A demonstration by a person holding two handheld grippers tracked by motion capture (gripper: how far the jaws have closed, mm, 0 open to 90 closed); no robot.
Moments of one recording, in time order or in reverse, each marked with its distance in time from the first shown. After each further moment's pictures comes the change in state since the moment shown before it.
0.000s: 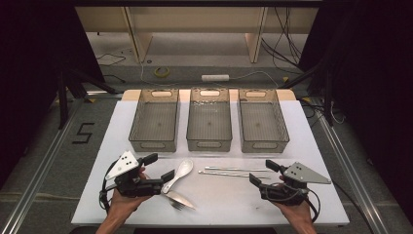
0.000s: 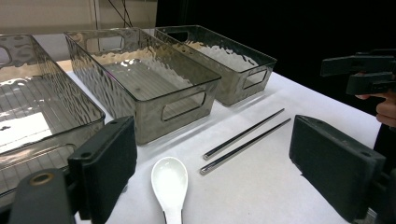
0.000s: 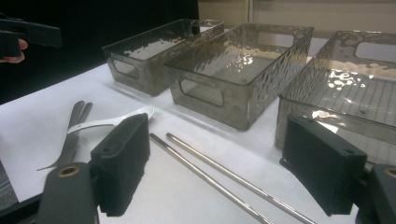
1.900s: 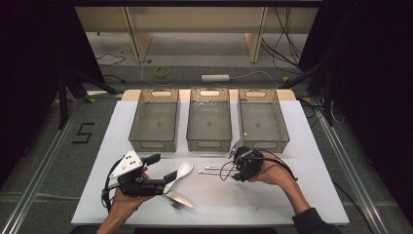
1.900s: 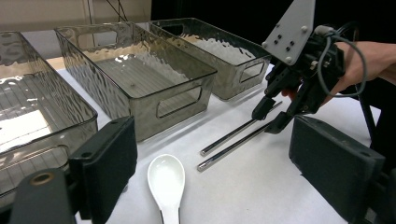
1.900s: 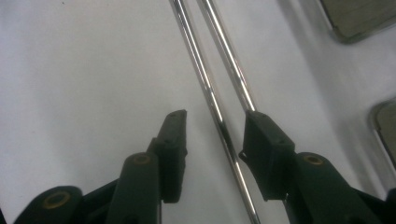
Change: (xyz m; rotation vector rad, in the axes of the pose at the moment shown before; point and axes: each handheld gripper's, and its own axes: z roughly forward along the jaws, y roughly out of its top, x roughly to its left) left arm -0.002 0.002 0.005 0.032 -0.010 0.026; right arm -0.010 0.032 0.139 0.917 0.237 -0.404
